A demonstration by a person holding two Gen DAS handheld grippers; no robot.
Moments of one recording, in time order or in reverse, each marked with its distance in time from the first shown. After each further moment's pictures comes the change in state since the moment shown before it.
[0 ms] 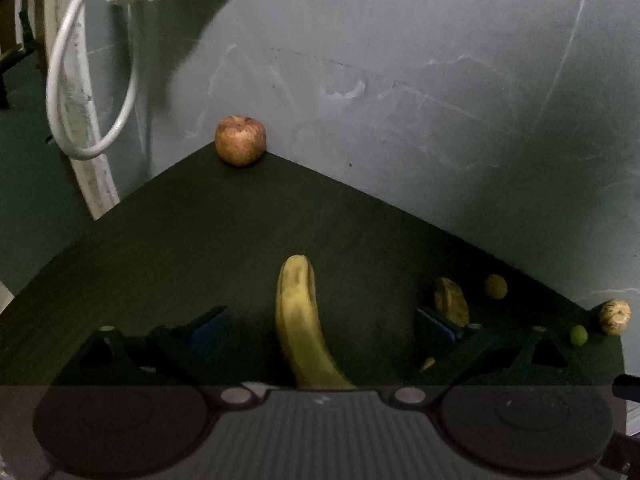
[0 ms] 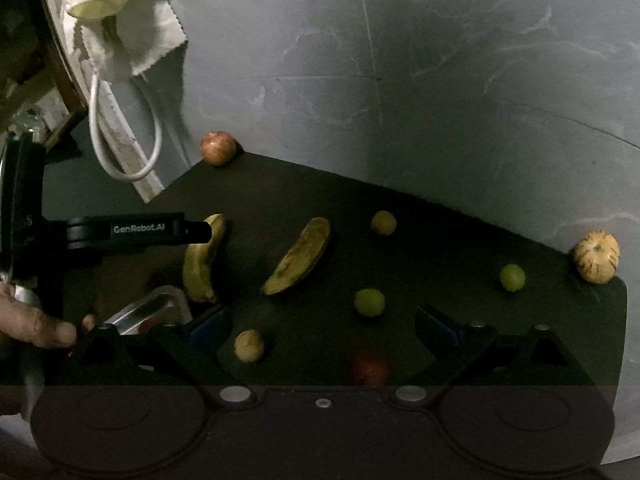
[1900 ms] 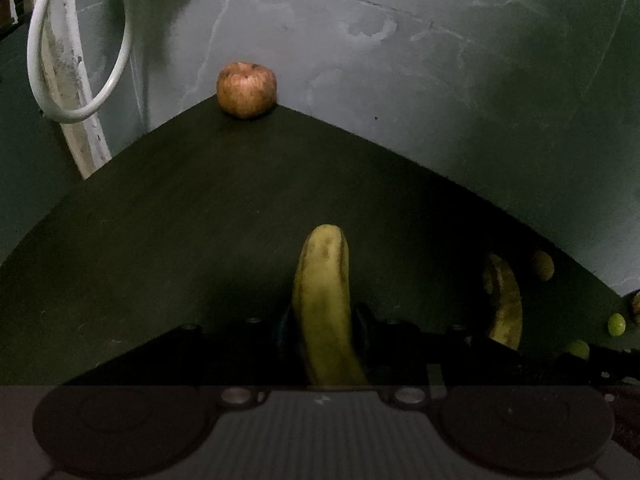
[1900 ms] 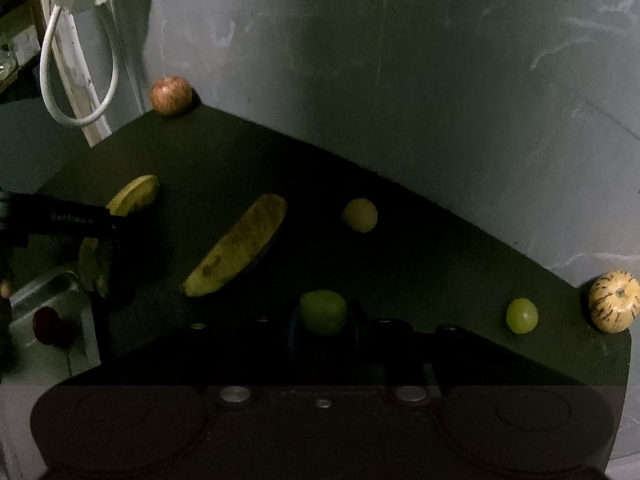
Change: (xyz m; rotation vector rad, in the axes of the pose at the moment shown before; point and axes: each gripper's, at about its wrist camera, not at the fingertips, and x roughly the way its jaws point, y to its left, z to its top) left arm 0.043 0.013 -0.005 -0.013 0.101 0.025; right arm 0.081 -0.003 0.009 -0.123 0.074 -0.129
